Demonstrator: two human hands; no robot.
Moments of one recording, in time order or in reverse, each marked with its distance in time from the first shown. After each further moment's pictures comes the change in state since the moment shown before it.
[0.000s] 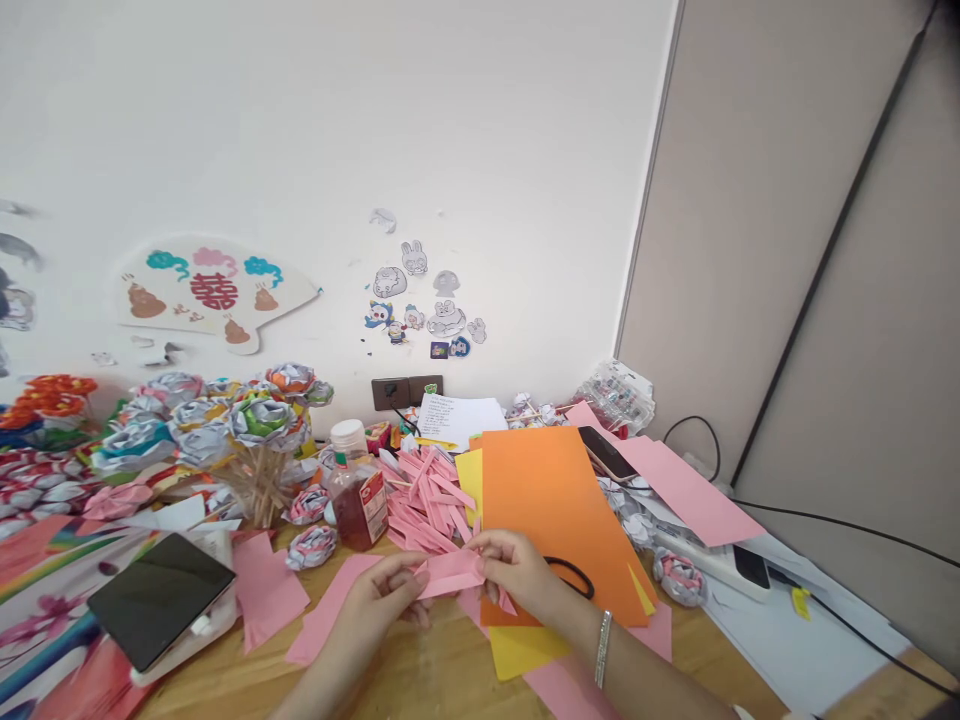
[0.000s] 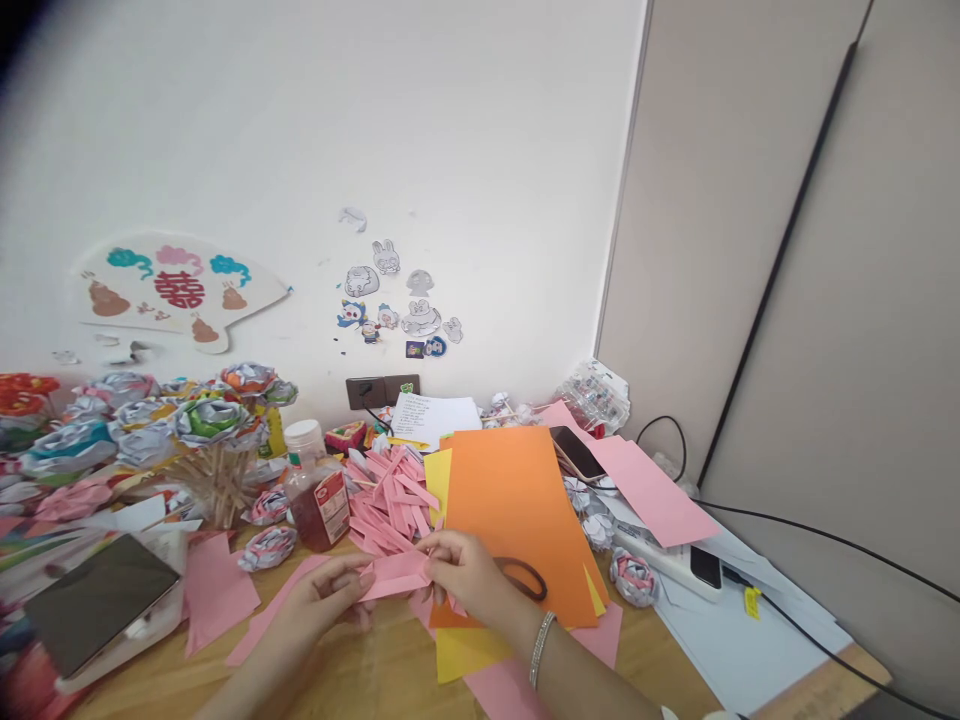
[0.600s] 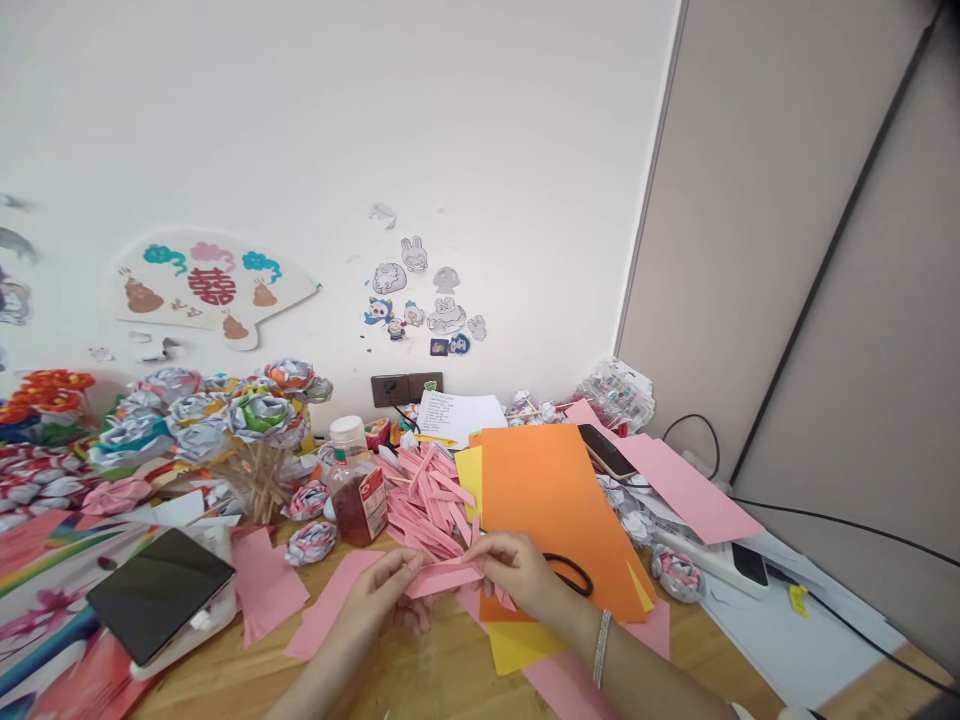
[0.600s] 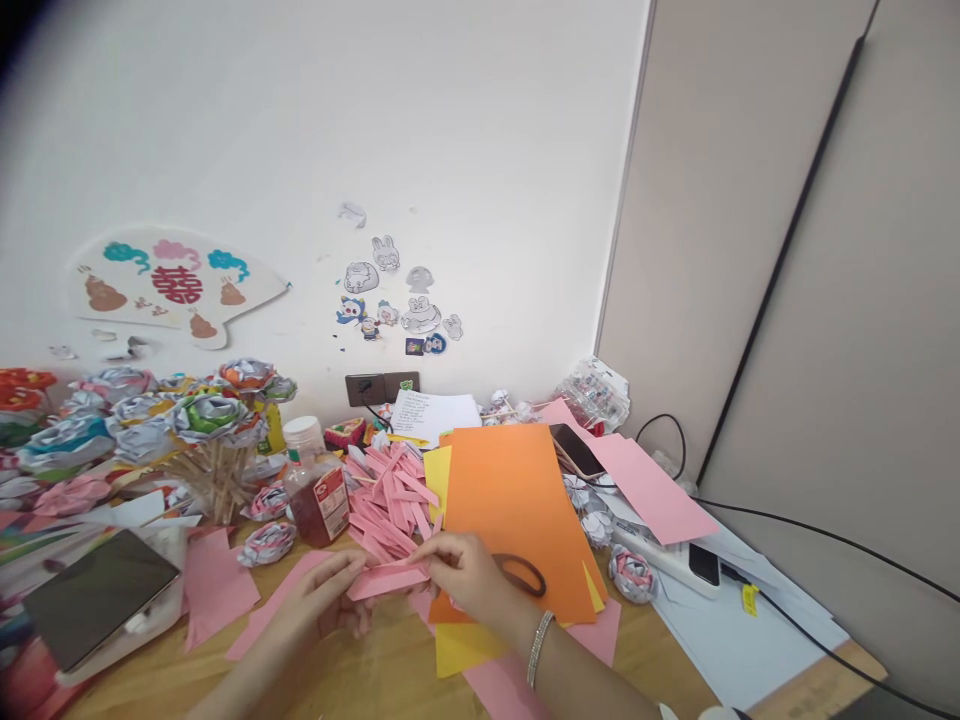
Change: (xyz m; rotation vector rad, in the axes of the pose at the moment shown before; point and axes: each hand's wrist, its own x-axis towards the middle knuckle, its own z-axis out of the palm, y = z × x) left_hand -0.004 0.001 0.002 -0.090 -0.099 -0.071; right_hand -0.007 -0.013 0.003 -0.089 0.007 -0.127
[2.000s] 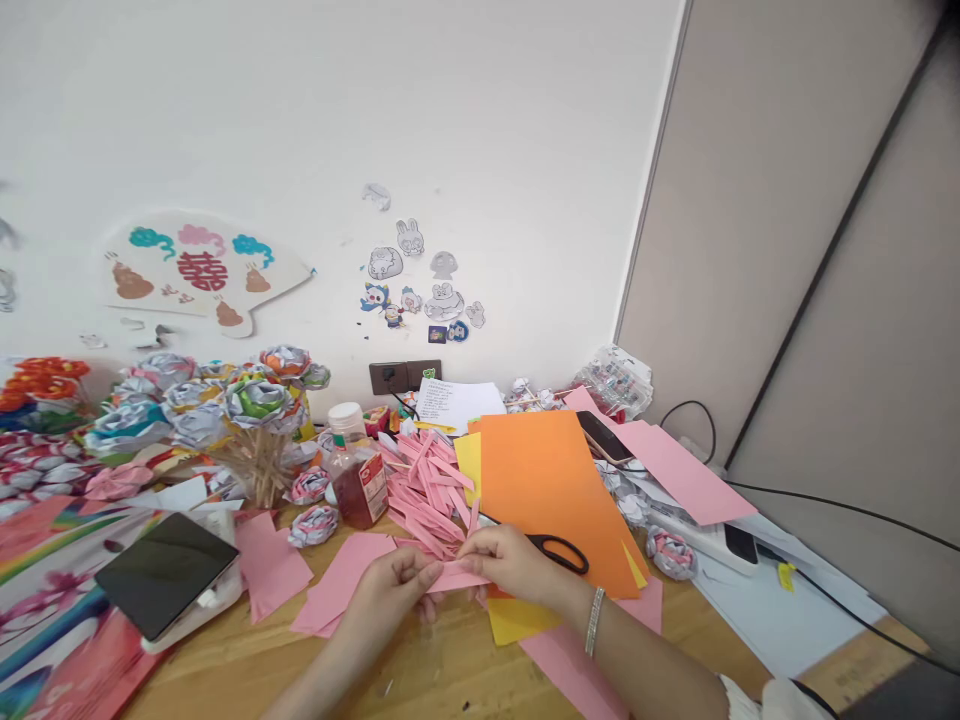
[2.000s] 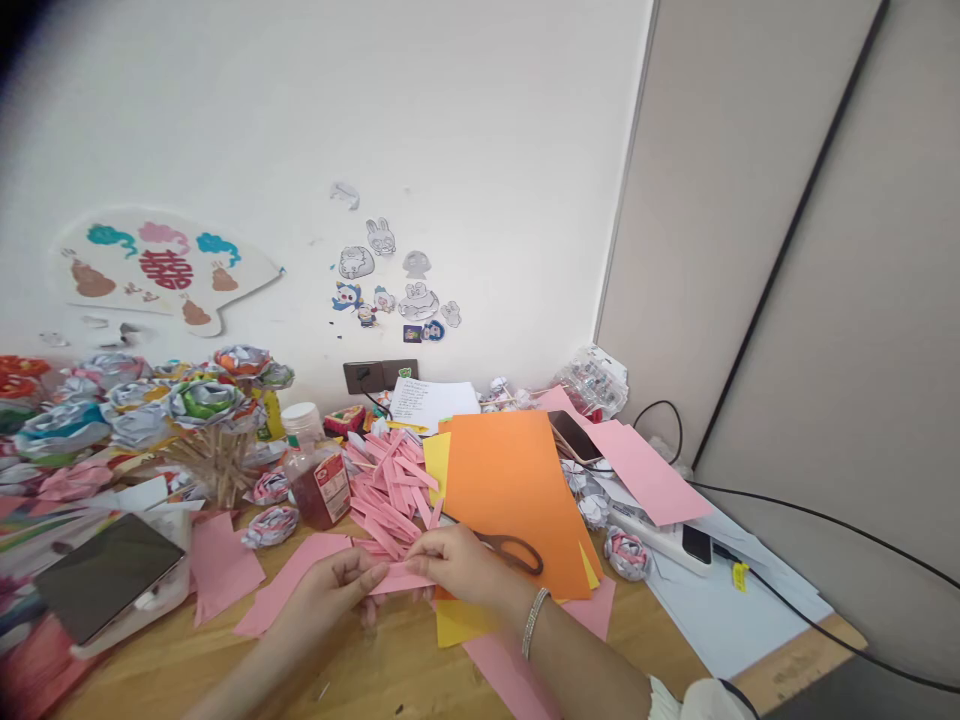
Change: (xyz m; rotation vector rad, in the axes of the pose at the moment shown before) left_hand -0.005 -0.002 0.010 0.334 0.038 0.046; right_hand -0.002 0.004 0.000 -0.159 -0.200 0.153
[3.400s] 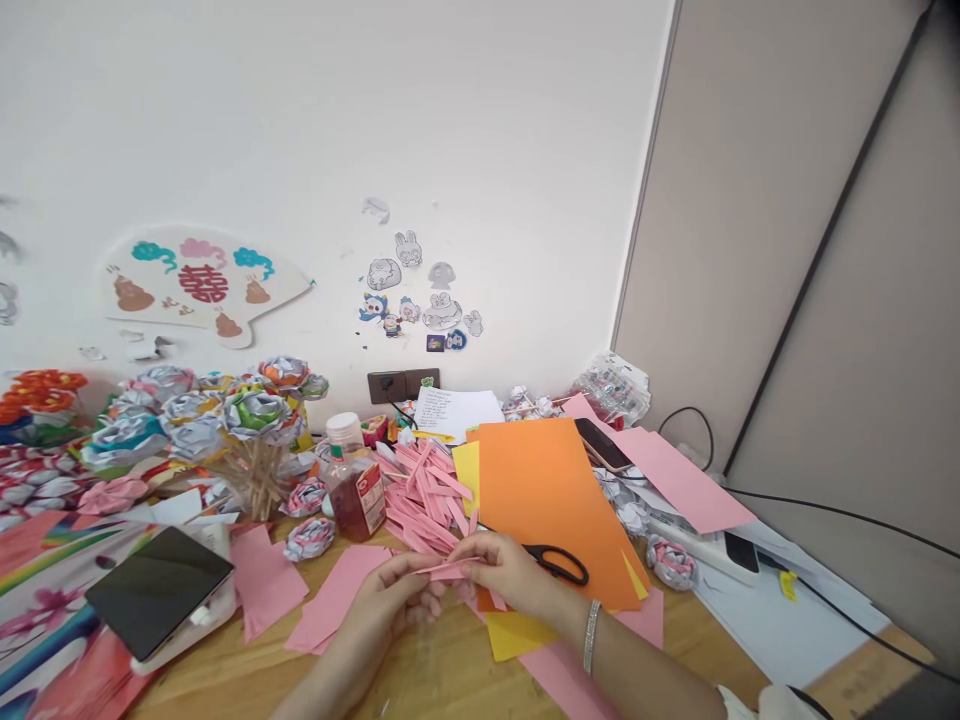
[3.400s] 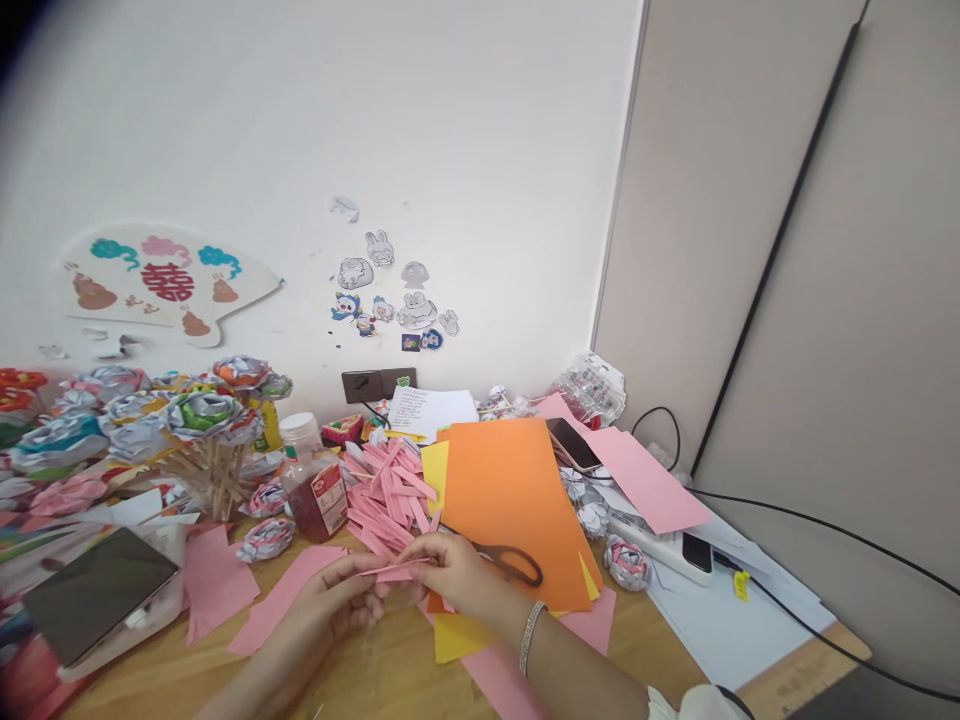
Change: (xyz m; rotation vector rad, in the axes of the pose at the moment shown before) left_hand 0.000 -0.005 0.002 -0.536 0.001 -0.069; right_hand 0.006 0.002 0.005 0.234 0.058 -0.015
